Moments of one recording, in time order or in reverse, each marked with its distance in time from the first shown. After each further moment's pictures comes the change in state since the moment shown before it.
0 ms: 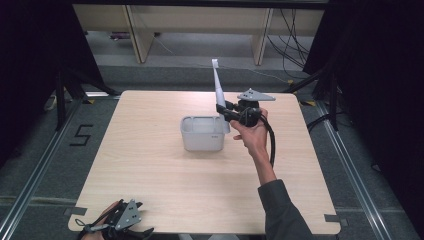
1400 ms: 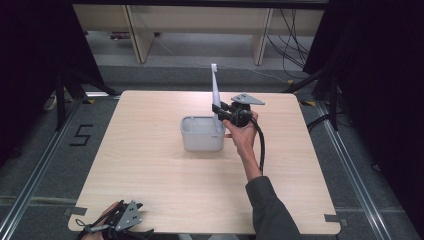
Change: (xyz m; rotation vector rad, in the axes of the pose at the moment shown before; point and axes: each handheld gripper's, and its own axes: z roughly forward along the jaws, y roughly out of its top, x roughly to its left) left arm -0.001 0.000 0.001 0.013 -0.007 0.003; right arm -0.012 -0.028 0.043 -0.030 -0.054 0.078
